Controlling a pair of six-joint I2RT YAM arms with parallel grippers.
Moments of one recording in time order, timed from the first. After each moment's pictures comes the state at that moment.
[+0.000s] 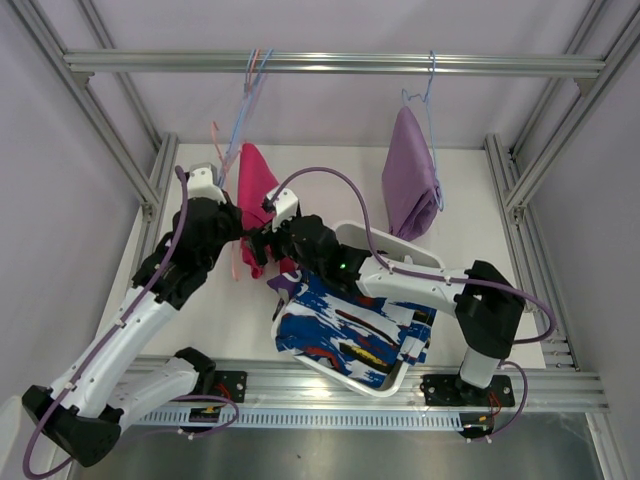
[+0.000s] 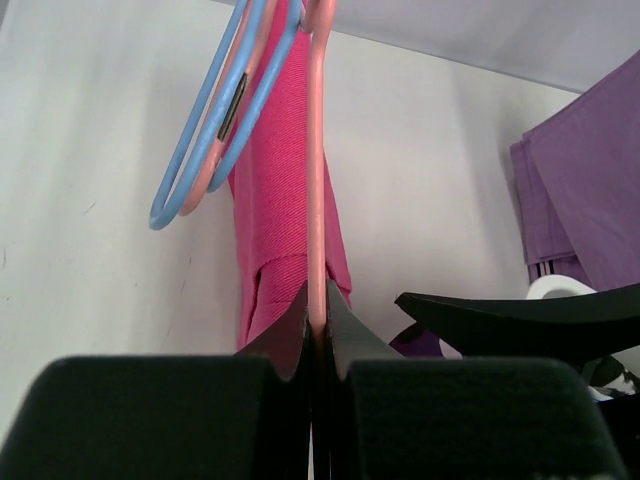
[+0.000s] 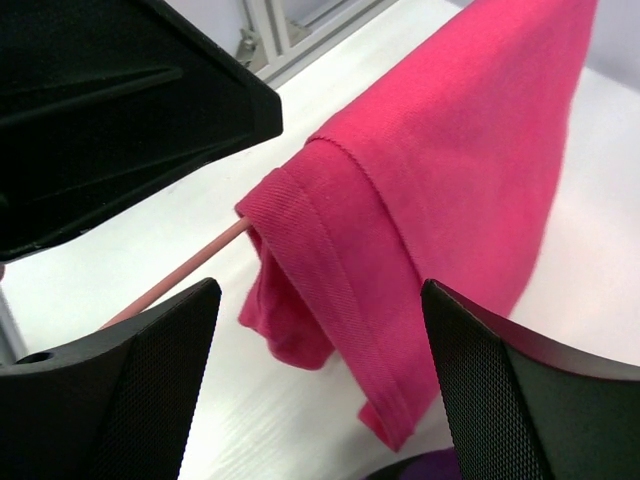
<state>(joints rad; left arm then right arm) -0.51 0.91 1.00 -0.43 -0.38 -0.42 1.09 1.75 1.30 0.28 0.24 0.12</state>
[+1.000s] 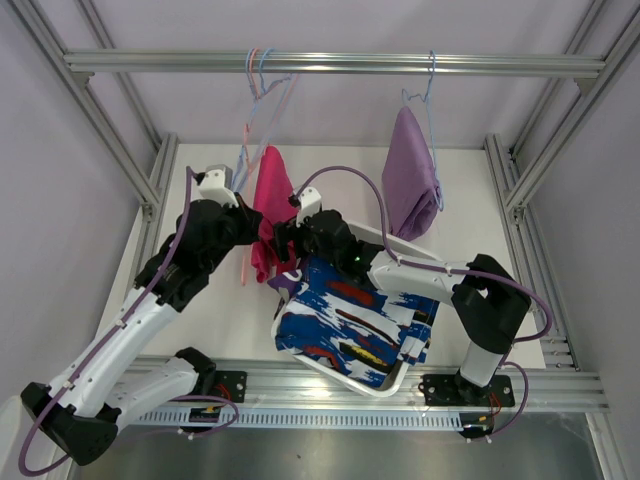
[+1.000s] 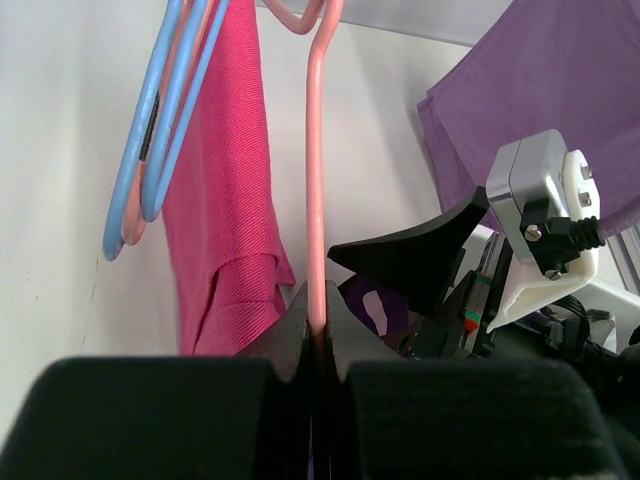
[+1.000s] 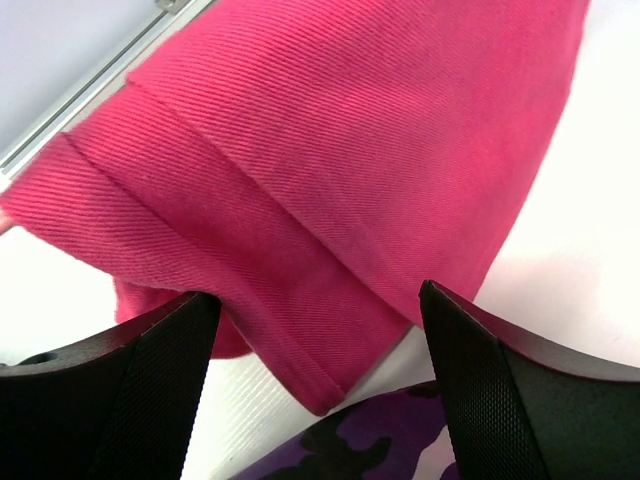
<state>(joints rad) -0.55 0.91 0.99 -0.40 -0.23 -0.44 0.96 1.75 1.17 0.31 0.13 0.25</state>
